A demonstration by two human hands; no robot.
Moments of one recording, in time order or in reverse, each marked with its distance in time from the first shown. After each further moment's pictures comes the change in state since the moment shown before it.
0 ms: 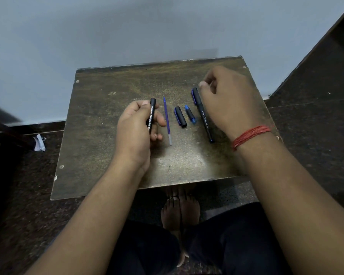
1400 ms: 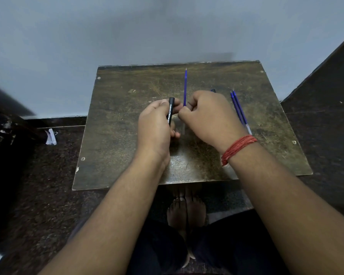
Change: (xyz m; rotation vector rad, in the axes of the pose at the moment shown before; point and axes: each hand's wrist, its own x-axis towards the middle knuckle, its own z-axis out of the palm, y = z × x) left_hand 0.003 0.002 -0.001 -0.056 0.098 -0.098; right_hand -0.023 -0.060 0.028 0.131 -0.293 0.058
